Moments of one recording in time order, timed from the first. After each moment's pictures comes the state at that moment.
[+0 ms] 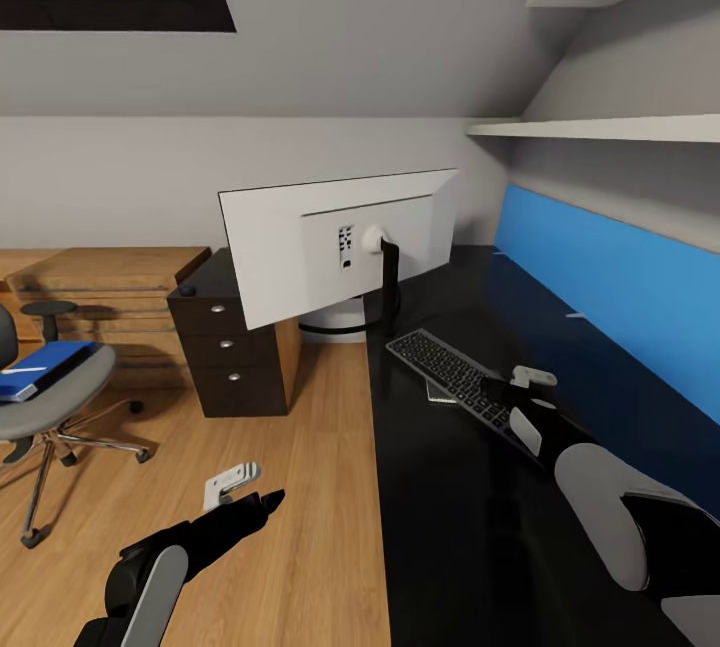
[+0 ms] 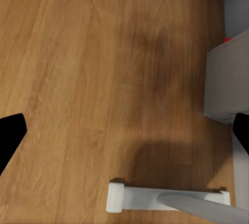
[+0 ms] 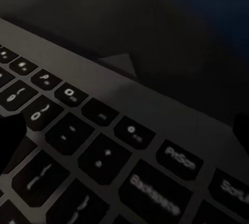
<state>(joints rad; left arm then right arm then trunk) -0.12 -0.04 0.02 -1.61 0.57 0.83 0.20 -1.02 -0.11 -0.11 -0.20 -0.12 -0.01 -0.08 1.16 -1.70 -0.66</state>
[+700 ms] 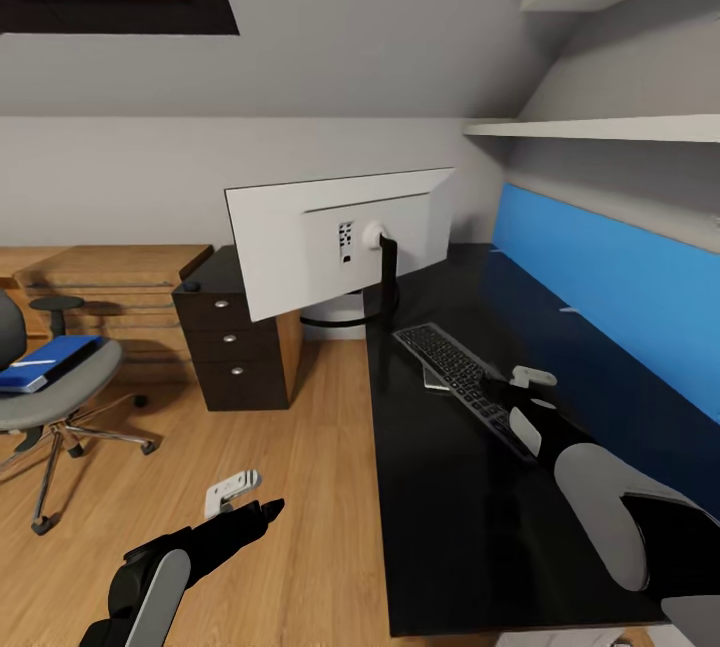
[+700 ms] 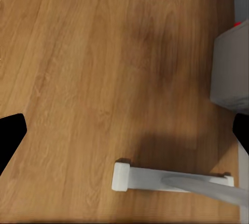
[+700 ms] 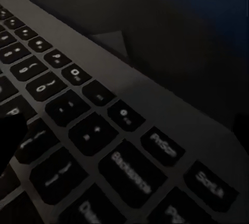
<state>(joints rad) -0.12 -0.04 0.02 -1.57 0.57 0.83 0.20 -1.02 -0.11 -0.11 -0.20 -0.13 -0.01 -0.08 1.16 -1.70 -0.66</state>
